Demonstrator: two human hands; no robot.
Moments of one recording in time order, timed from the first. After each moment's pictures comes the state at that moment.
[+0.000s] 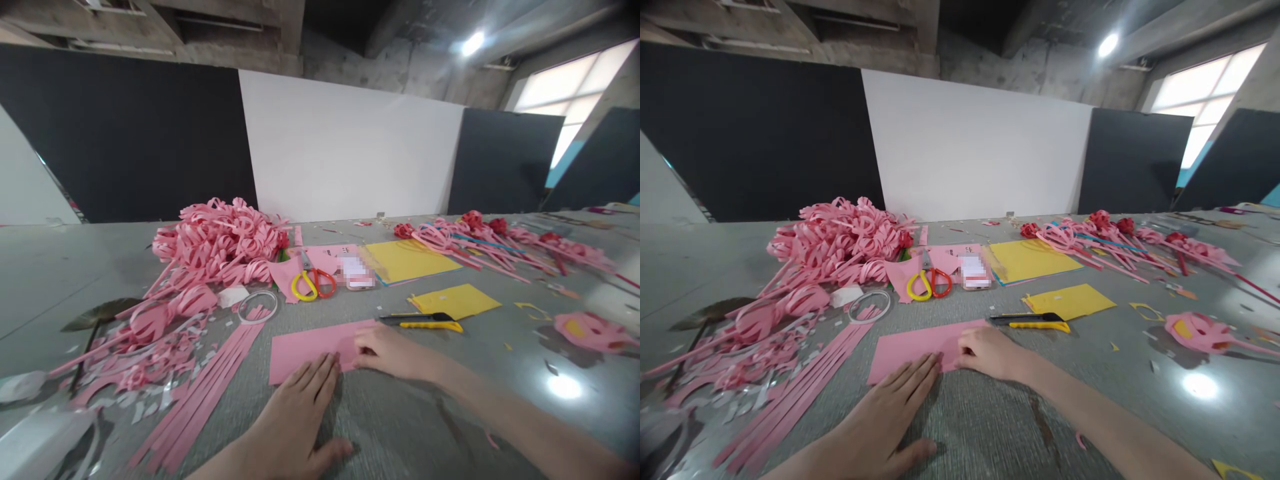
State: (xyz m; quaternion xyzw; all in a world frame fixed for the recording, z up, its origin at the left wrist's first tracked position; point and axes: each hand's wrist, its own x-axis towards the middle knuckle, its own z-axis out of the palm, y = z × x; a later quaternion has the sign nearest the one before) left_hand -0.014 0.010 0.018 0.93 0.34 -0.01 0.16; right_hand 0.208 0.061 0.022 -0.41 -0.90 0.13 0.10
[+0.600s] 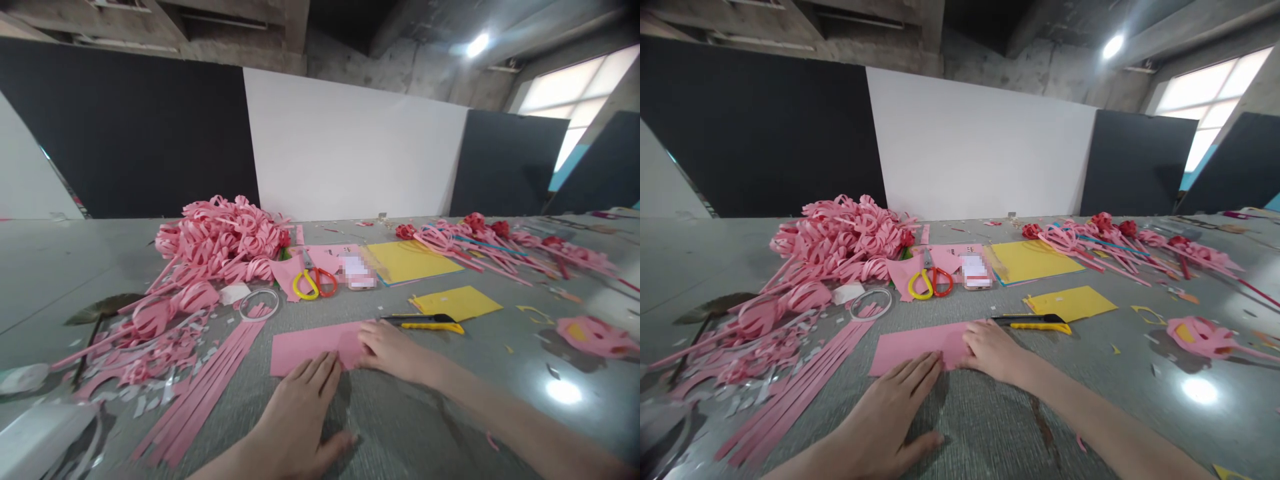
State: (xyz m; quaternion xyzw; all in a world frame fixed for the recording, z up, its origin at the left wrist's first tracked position) left_hand -0.005 0.008 0.021 0.92 0.36 0.03 0.13; right_hand 0.209 0.060 0.014 -0.45 -0.89 0.04 0.07
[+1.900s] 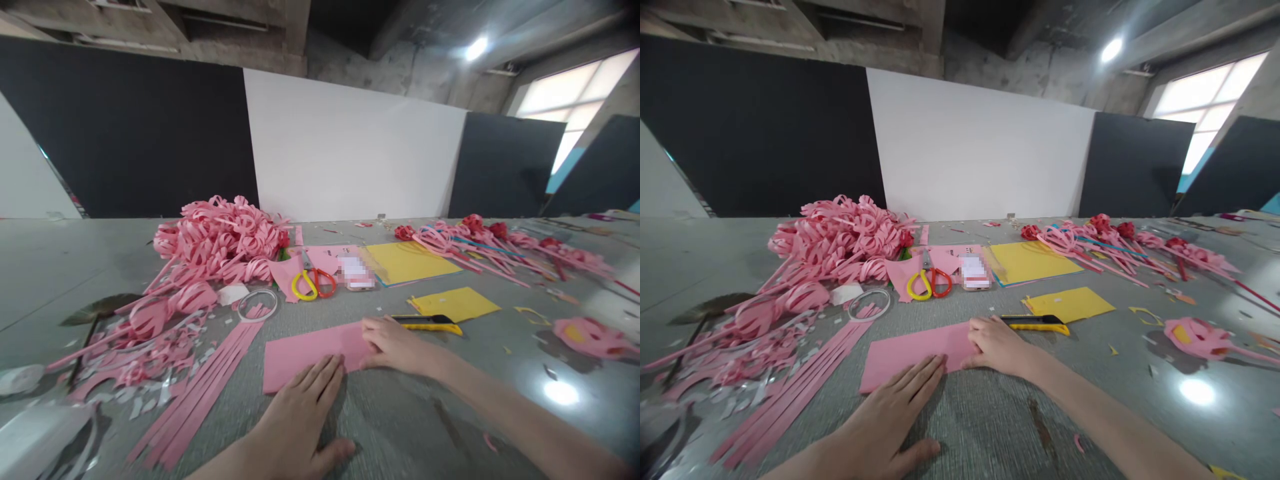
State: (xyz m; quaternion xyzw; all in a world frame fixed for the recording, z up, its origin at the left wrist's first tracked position) left_hand -0.006 0.006 0.024 0.92 0.34 0.01 0.18; right_hand 0.222 0.064 0.026 -0.44 -0.90 0.06 0.03
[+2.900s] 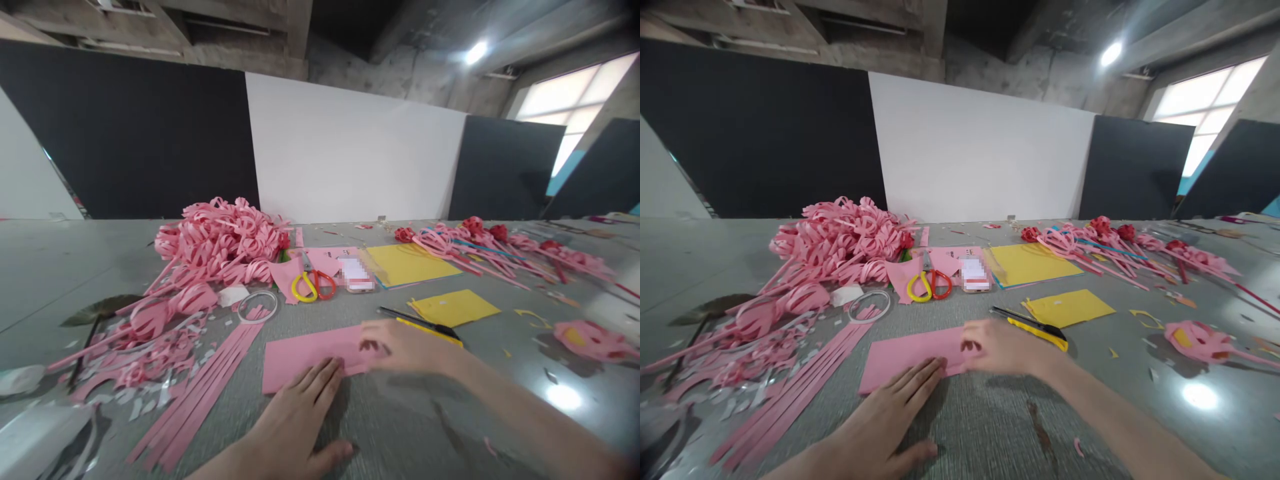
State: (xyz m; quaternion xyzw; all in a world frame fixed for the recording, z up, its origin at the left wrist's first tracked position) left_hand -0.011 0.007 0.017 0.92 0.34 0.04 0.18; right_hand 0.225 0.055 0.056 -0.38 -0.90 0.18 0.09
